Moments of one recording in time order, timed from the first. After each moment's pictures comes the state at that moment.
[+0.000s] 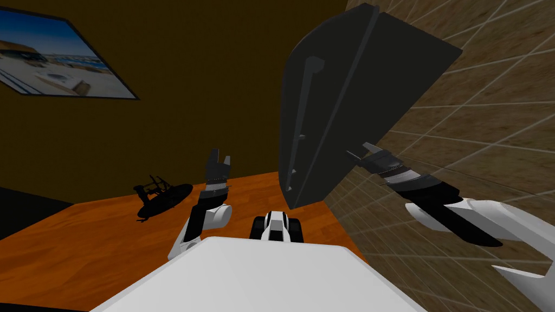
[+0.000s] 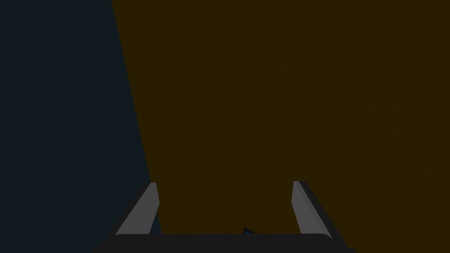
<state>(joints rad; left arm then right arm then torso) 0.45 0.03 0.03 -2.31 0.07 -0.38 -0.14 0.47 -0.92 -0.55 -2.06 0.36 -0.43 0.37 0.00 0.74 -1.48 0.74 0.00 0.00</state>
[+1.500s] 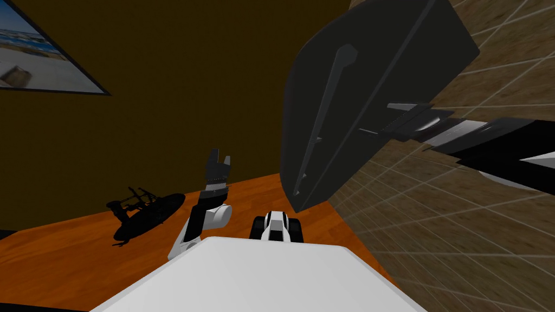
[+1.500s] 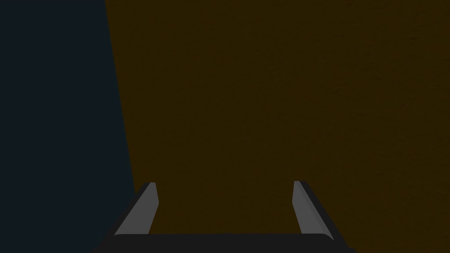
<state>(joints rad) 0.45 0.03 0.03 -2.31 0.07 -0.38 -0.14 0.44 -1.35 -0.82 -1.90 0.56 -0.44 0.46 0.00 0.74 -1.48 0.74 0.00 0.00</state>
